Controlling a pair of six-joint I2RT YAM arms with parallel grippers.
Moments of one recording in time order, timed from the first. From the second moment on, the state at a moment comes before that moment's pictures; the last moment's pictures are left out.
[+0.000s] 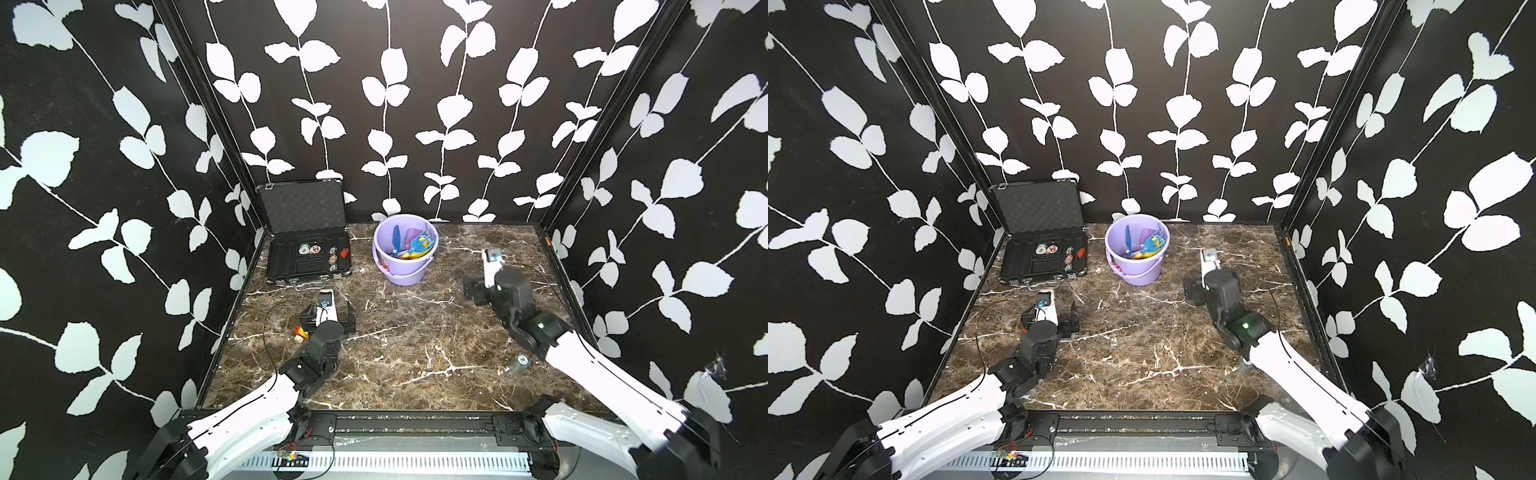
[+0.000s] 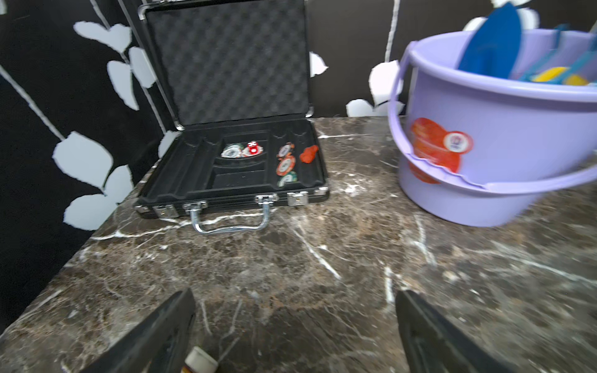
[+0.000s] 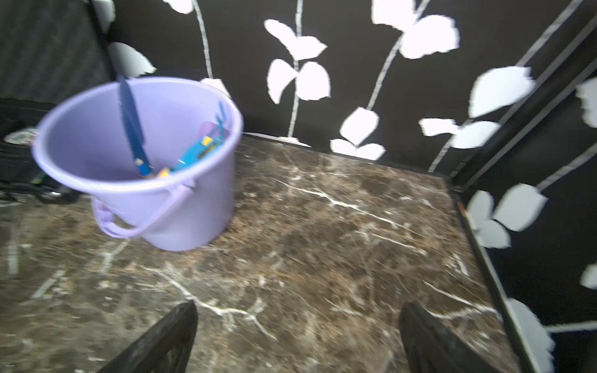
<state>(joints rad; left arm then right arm) -0.67 0.84 0.25 0.24 -0.72 -0.18 0.57 0.95 0.73 -0.18 0.43 0.04</state>
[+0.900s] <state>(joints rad) -0.22 1.30 0.52 0.35 -0.40 -0.18 0.16 0.99 0.33 0.21 0.43 -0.12</state>
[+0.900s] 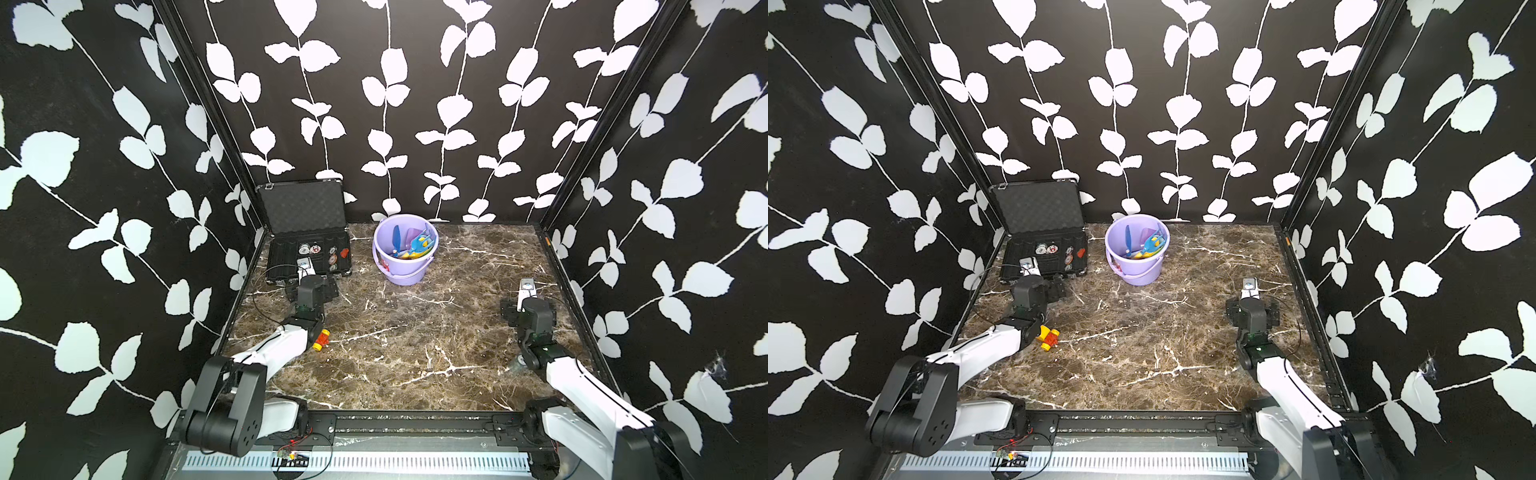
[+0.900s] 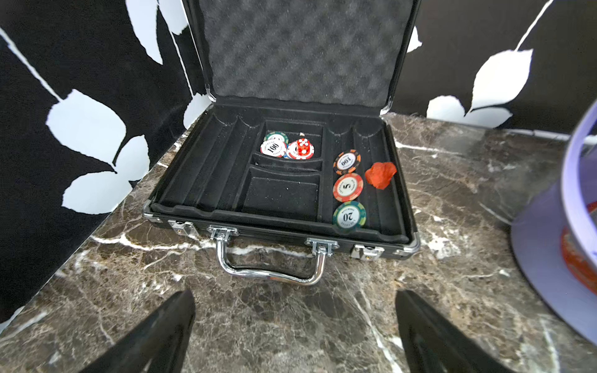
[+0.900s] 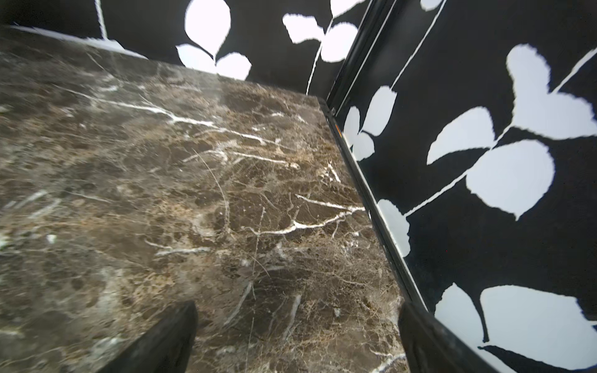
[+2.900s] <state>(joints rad) -0.02 1.58 0.40 0.82 0.04 0.13 -0.03 1.53 0.34 0.82 0.06 -0.02</state>
